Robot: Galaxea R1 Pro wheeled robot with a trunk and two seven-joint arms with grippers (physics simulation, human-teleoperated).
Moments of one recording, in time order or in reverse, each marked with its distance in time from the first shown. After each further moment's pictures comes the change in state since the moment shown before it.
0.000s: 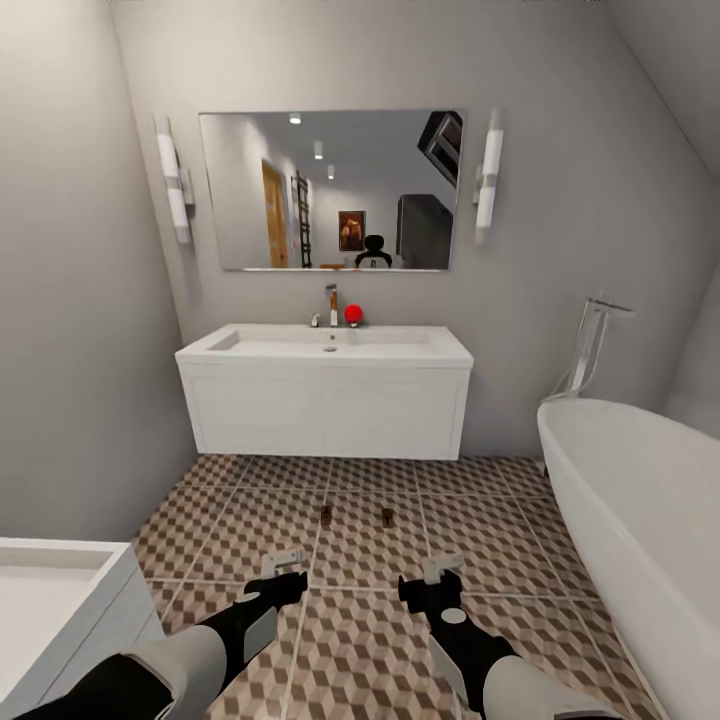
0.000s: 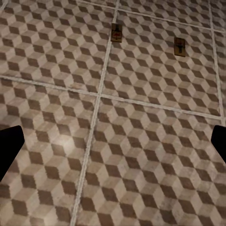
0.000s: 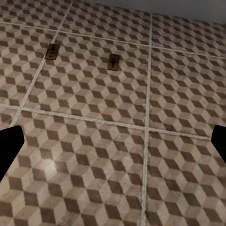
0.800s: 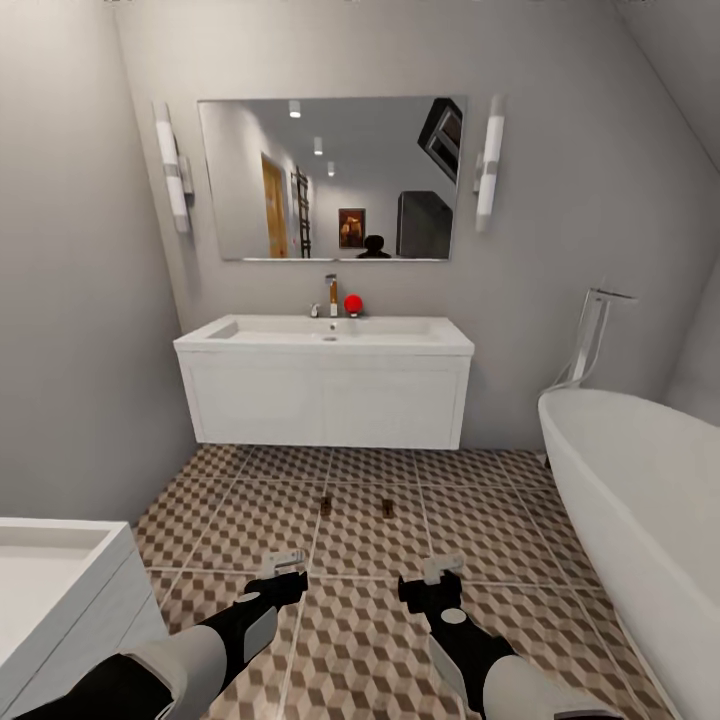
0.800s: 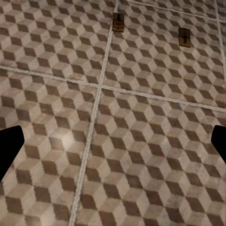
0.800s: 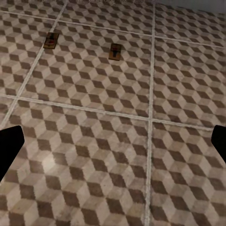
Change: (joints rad) left arm 0.000 0.000 0.000 -0.001 0.000 0.000 0.000; right arm -0.002 0.000 0.000 0.004 0.000 0.002 0.002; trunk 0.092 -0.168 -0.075
